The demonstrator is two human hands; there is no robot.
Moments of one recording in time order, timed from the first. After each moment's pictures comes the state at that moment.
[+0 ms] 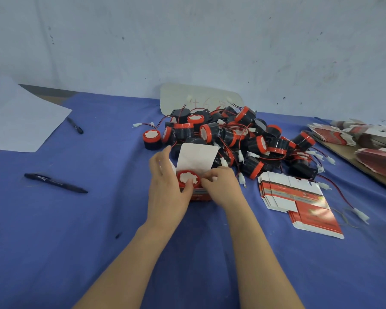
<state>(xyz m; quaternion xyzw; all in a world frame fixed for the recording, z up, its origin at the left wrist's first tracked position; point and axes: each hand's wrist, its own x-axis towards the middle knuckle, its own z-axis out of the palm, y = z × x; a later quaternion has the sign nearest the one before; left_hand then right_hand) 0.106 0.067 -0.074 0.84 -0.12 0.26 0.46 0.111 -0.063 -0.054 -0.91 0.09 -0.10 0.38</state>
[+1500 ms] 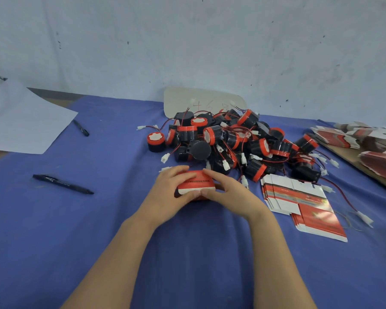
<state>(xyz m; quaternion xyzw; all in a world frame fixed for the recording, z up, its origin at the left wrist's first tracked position) 0.121 0.098 -0.076 0.87 -0.27 0.09 0.40 0.096 -0.087 -0.051 -0.89 -0.06 0.03 0.46</state>
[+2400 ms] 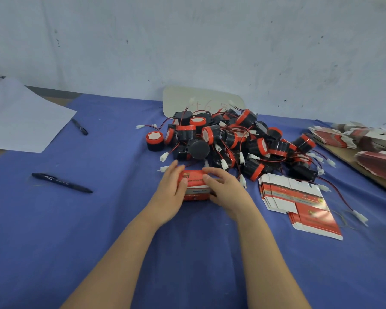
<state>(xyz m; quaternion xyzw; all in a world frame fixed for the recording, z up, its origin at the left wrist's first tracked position) 0.113 0.086 -0.073 0.84 -0.18 -0.01 0.51 0.104 -0.072 -0.061 -0.78 0.07 -0.02 0.62</state>
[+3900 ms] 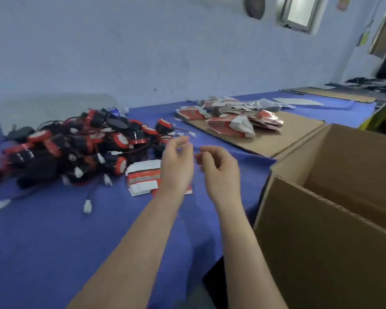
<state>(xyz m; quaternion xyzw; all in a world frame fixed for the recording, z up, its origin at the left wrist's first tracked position) -0.027 -0.173 0.026 0.66 -0.23 -0.09 0.71 -0.093 -0.221 0.015 -0.72 0.24 -0.43 0.48</state>
